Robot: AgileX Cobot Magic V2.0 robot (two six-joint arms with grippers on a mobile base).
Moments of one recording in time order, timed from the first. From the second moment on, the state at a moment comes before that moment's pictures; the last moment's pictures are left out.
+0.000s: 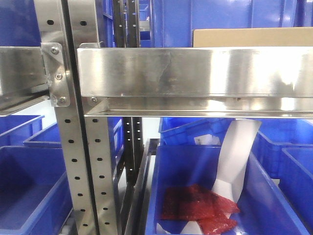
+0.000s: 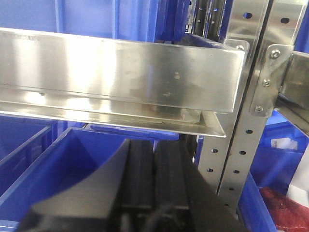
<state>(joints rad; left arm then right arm) -0.02 -0.01 0.03 -0.09 0.11 0.02 -0.02 0.40 -0.35 -0.10 0.18 0.15</state>
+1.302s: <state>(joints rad) -0.02 -0.01 0.03 -0.09 0.11 0.02 -0.02 -0.01 0.03 -0.10 0.07 0.16</state>
